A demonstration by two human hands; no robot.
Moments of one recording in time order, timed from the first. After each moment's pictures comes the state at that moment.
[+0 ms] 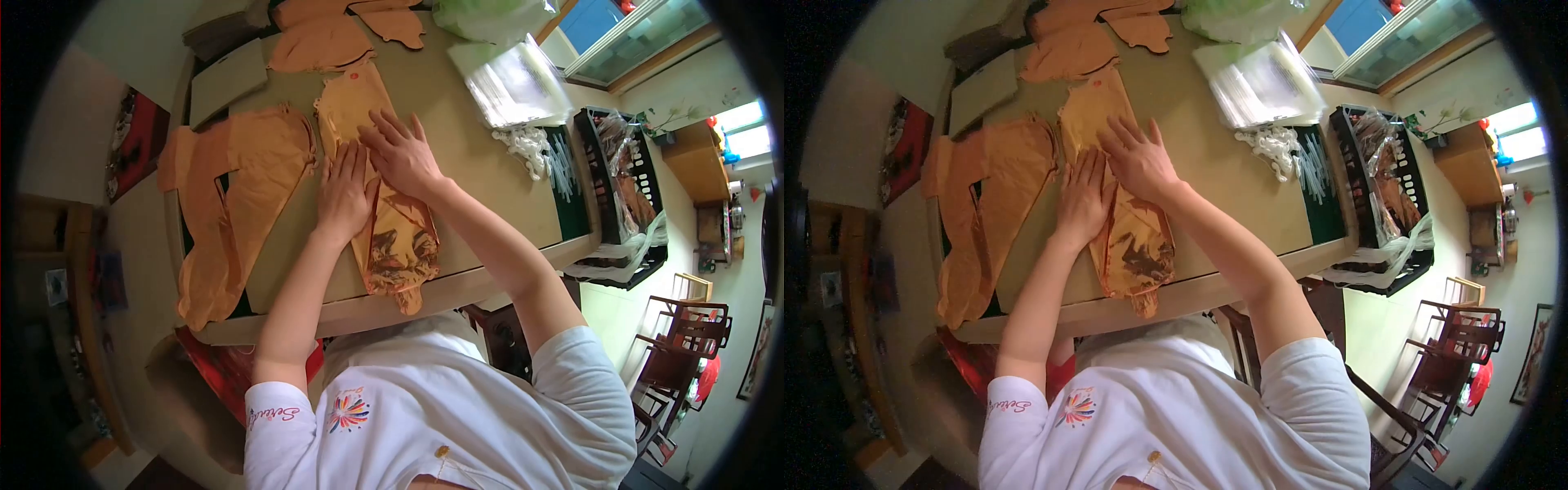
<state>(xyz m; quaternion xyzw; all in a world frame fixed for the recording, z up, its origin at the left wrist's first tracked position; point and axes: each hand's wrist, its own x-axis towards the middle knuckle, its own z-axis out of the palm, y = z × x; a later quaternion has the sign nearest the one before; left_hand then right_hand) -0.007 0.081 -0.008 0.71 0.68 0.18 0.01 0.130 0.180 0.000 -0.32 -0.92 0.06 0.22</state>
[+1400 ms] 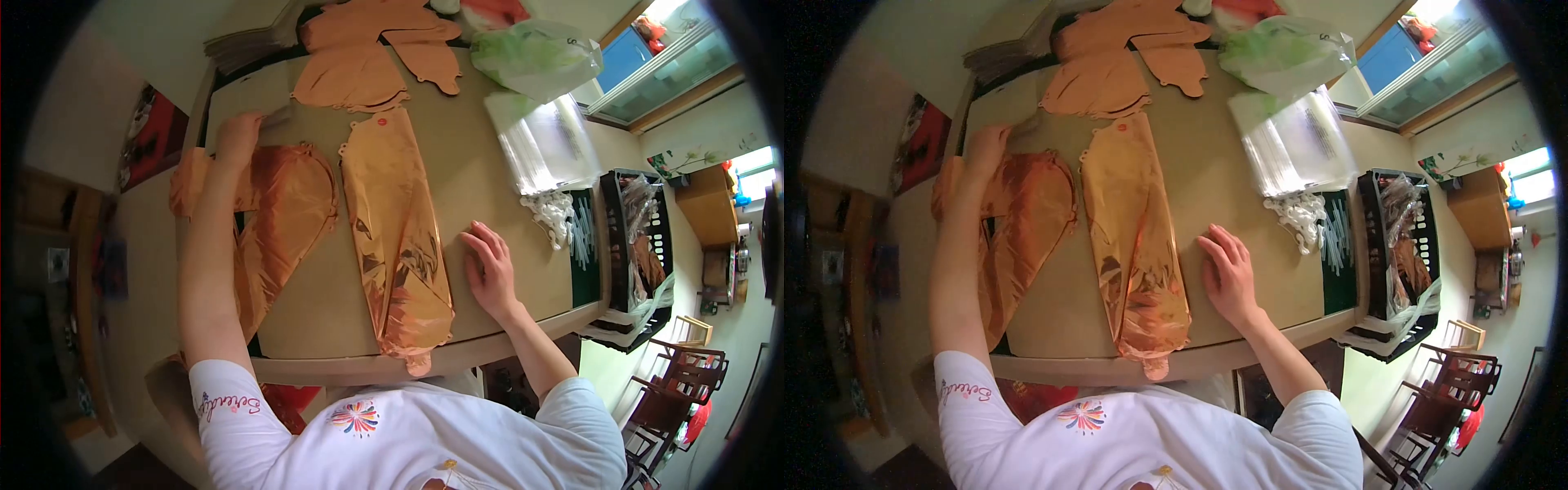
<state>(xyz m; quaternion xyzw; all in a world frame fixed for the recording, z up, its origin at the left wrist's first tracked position) -0.242 0.198 0.058 0.61 0.77 0.18 -0.05 0.235 0.133 0.011 -0.41 -0.85 0.18 0.29</state>
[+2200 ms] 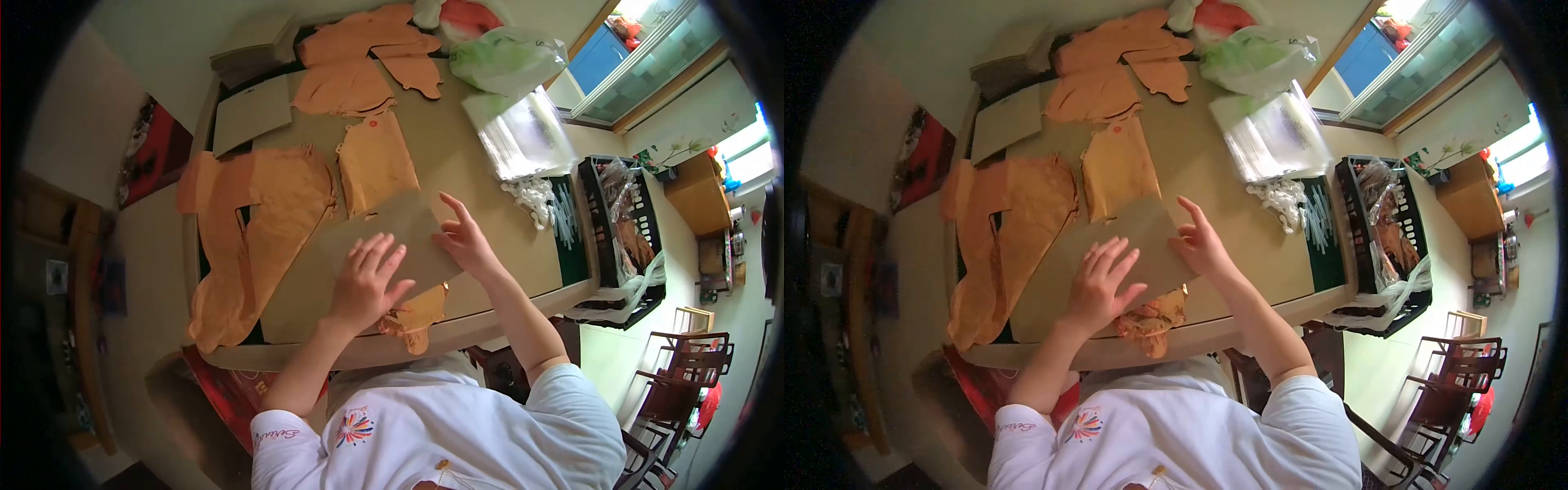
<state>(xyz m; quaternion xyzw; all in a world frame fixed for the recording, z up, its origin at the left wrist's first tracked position) 0.008 0.013 0.059 0.77 0.57 0.28 0.05 0.201 0.135 0.041 -0.45 -0.56 0.66 0.24</state>
